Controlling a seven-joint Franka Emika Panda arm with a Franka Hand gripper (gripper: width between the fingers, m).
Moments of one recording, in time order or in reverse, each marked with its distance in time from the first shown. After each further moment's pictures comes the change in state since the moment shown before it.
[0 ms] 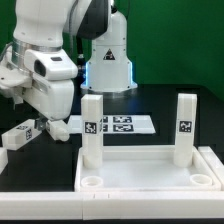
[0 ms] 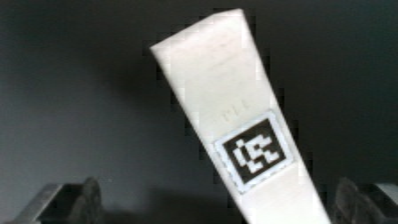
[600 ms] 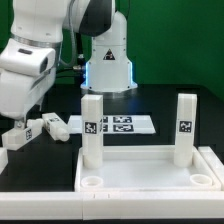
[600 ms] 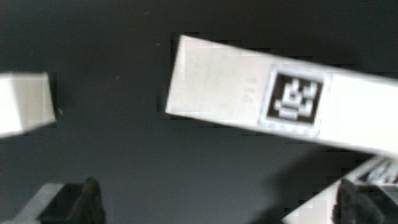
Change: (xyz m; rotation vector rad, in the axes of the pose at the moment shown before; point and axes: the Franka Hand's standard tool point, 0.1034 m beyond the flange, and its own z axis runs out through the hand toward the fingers) arm -0.013 0.026 -0.015 -0.001 0.008 0.924
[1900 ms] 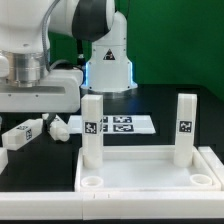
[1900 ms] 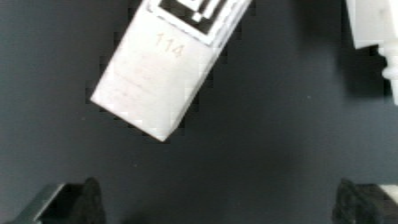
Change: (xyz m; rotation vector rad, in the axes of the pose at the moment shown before) arm 0.001 0.019 0.012 0.156 0.002 1.158
